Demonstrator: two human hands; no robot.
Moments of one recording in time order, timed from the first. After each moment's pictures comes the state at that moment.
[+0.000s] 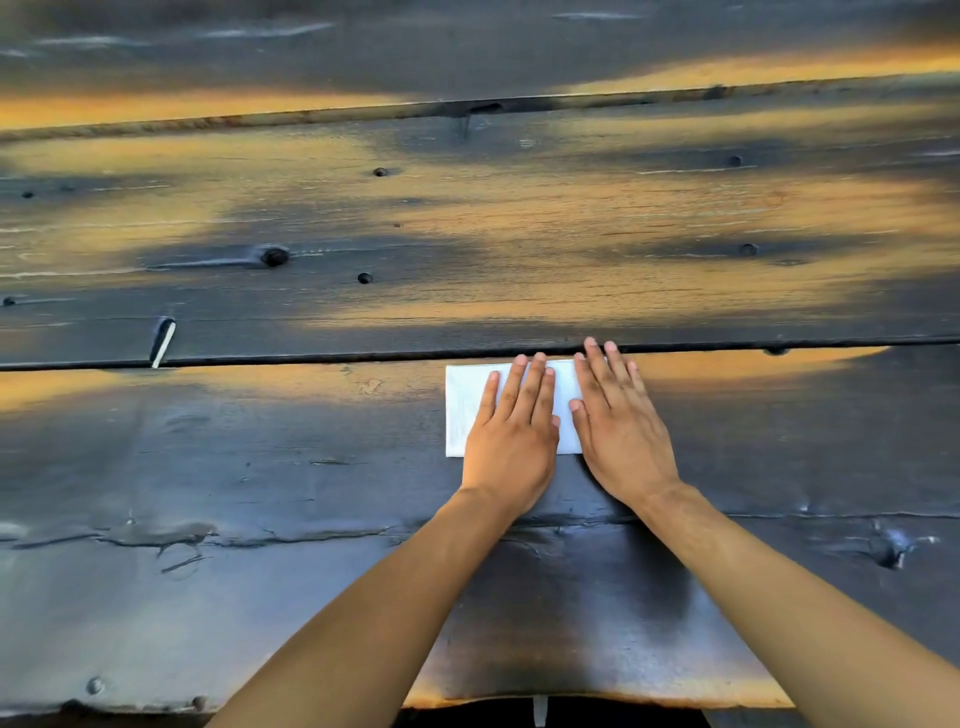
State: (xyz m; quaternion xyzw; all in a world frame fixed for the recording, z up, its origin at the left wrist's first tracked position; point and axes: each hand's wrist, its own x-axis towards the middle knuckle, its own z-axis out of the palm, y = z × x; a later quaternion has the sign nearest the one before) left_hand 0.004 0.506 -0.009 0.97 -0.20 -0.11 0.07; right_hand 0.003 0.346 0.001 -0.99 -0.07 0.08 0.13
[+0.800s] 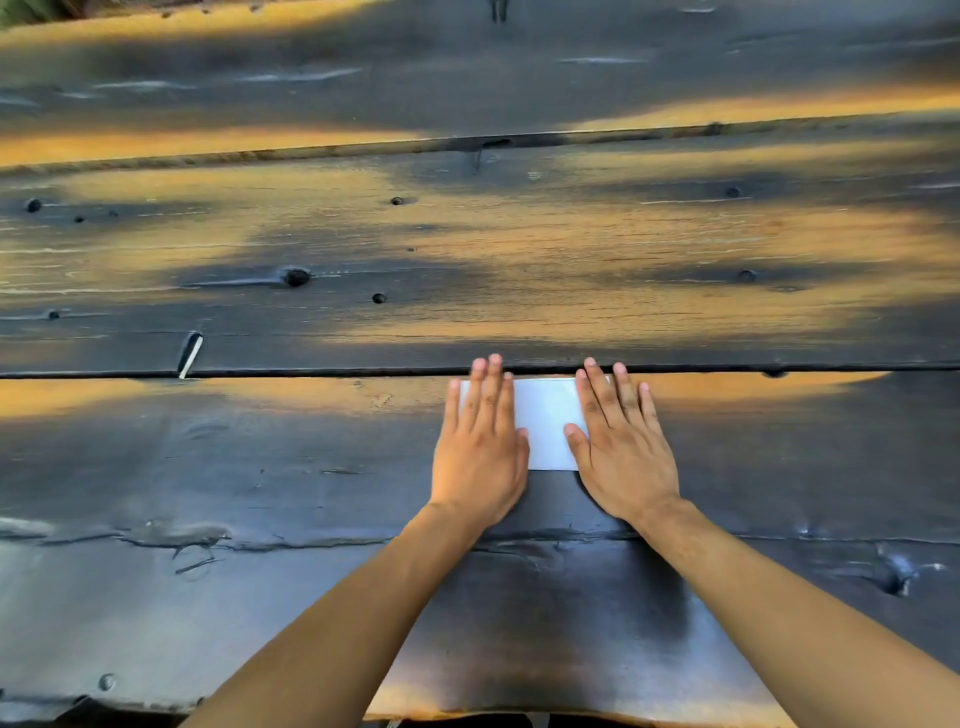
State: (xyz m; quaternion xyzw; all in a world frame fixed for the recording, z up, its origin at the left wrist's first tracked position) left_hand 0.004 0.535 0.006 0.99 -0.14 -0.06 0.06; right_hand 0.002 0.340 -0.008 -0.99 -0.07 0.11 0.06
